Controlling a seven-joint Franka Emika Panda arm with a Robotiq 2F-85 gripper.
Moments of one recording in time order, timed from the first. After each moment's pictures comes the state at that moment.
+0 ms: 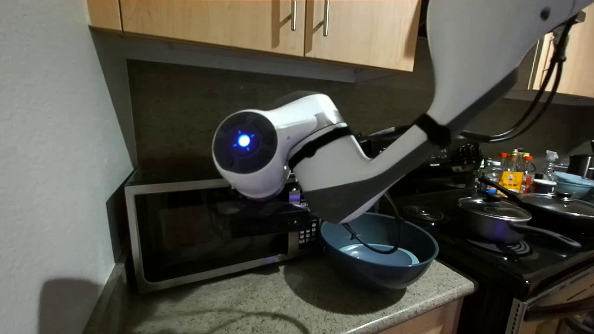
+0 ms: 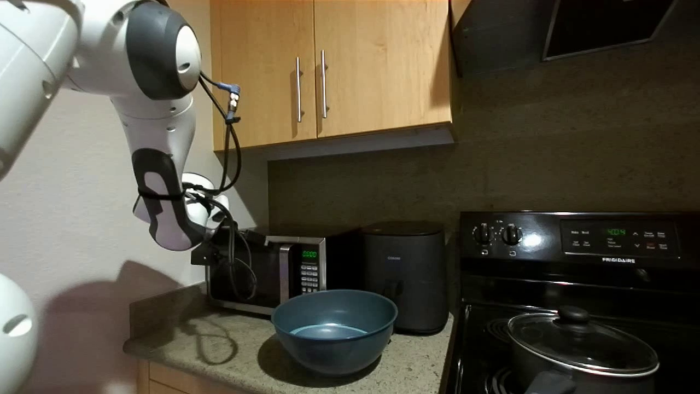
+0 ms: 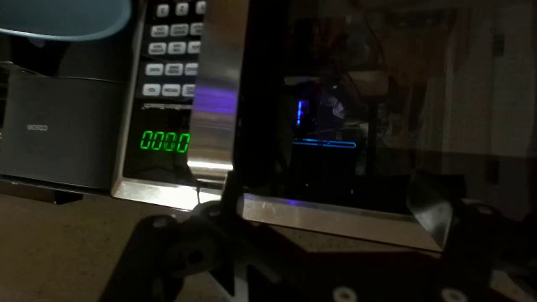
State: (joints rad) arm 0.36 0.44 0.26 -1.78 -1.61 2.21 1.95
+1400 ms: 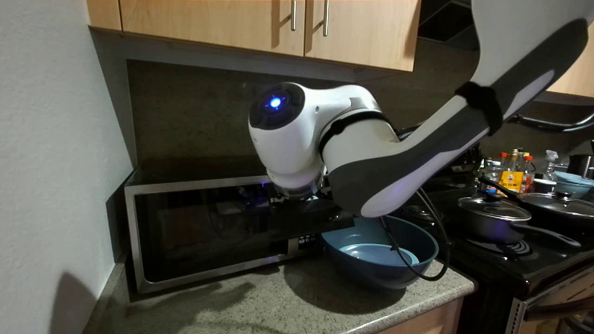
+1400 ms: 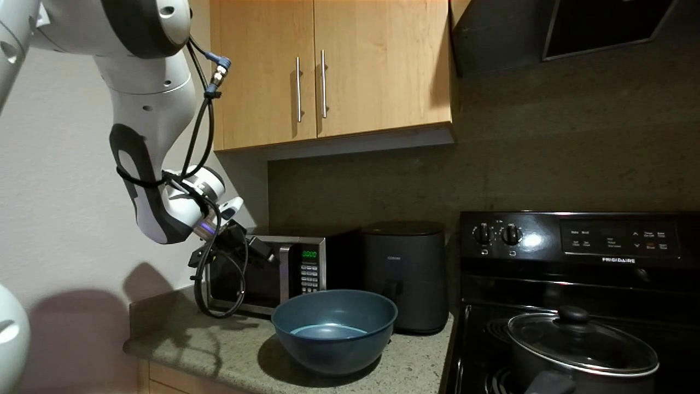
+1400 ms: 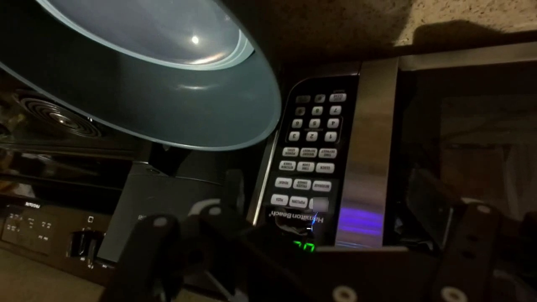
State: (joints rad) arm 0.31 0.31 0.24 -1.95 -1.19 2.22 1.67
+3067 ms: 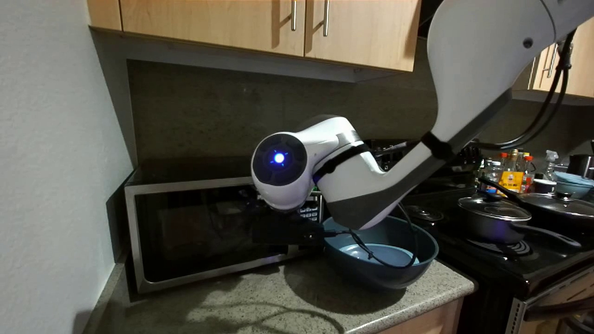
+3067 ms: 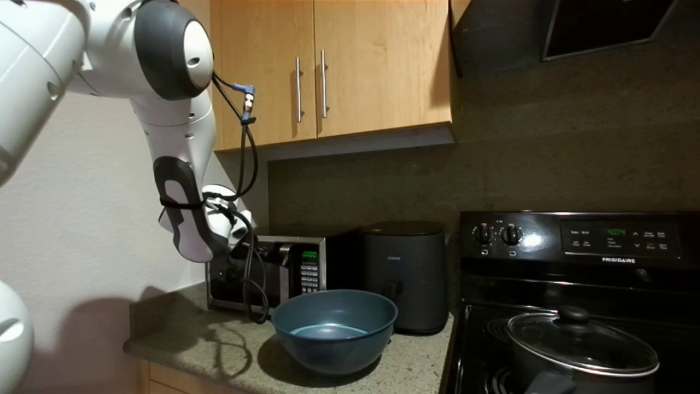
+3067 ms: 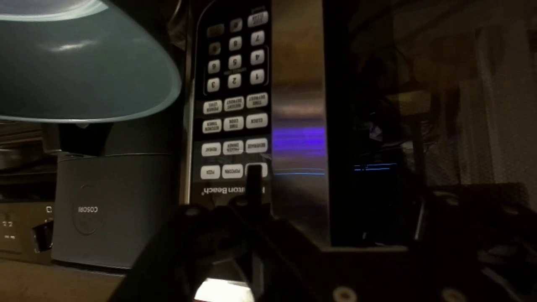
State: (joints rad) arm 0.33 0.46 0.18 -1.82 -1.58 2.31 2.11
